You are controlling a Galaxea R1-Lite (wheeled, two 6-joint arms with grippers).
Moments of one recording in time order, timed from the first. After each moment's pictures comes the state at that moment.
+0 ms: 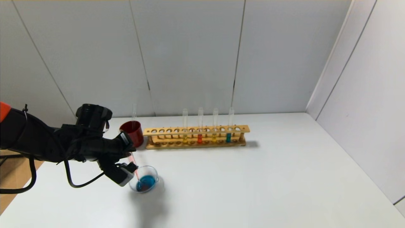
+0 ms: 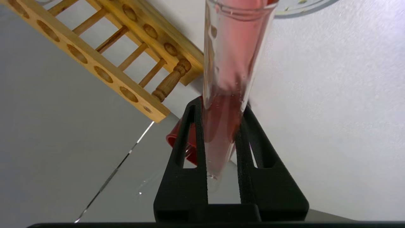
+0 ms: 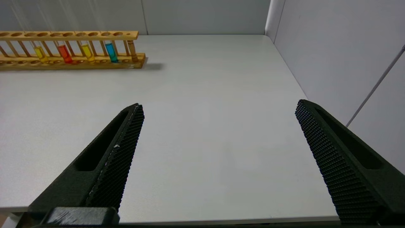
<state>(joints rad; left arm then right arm) -0.12 1.88 -0.89 -0.19 -0.17 2.29 0.00 0.00 0.00 0.00 0.00 0.00</state>
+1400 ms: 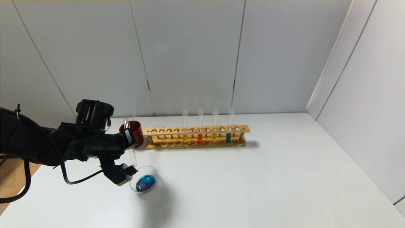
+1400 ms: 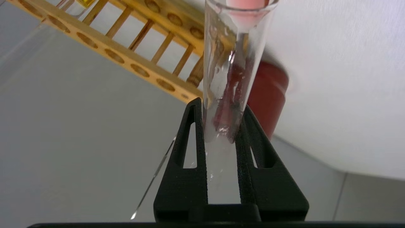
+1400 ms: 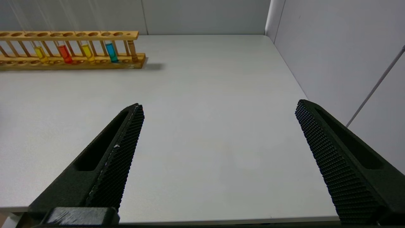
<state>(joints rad) -0.18 1.83 -0.87 -0.26 -0.09 2.49 0.00 0.00 0.00 0.00 0.00 0.00</state>
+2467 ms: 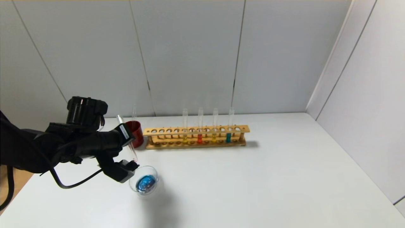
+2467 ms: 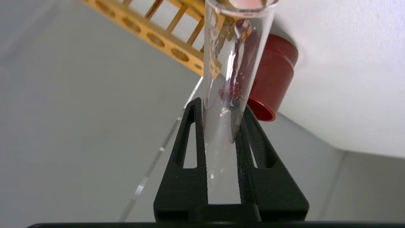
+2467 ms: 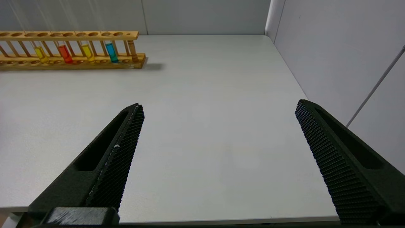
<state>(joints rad) -0.20 1.74 -0.81 -0.31 -0.04 2.37 0.00 0.00 0.00 0.00 0.00 0.00</state>
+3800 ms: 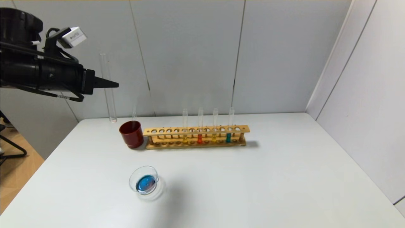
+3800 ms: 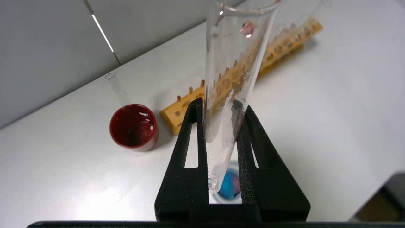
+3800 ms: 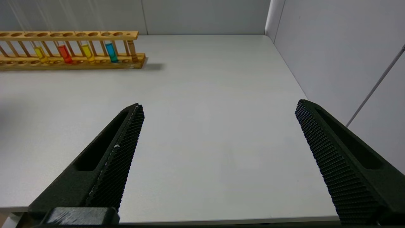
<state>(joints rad) 0.04 1.69 -1.53 0.32 -0.59 0.21 0.00 0.00 0.00 0.00 0.00 0.00</state>
